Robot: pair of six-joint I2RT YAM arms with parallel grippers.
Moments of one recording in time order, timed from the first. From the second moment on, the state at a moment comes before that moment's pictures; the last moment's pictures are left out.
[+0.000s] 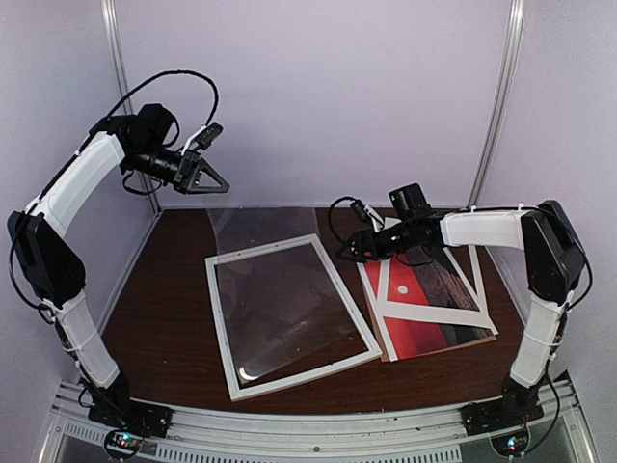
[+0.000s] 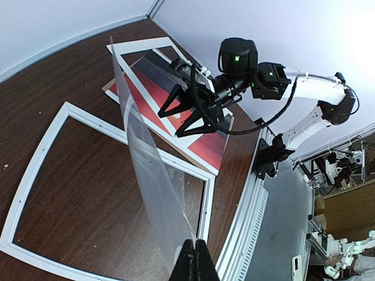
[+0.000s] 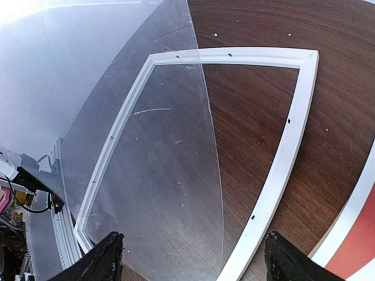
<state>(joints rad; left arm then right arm) -0.25 1.79 2.01 -1.26 0.98 0.23 0.49 1.86 1.28 -0.15 -0.65 0.23</state>
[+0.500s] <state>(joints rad) -0.29 1.79 1.98 -1.24 0.95 0.22 0.50 2.02 1.38 -0.08 -0.71 0.26</state>
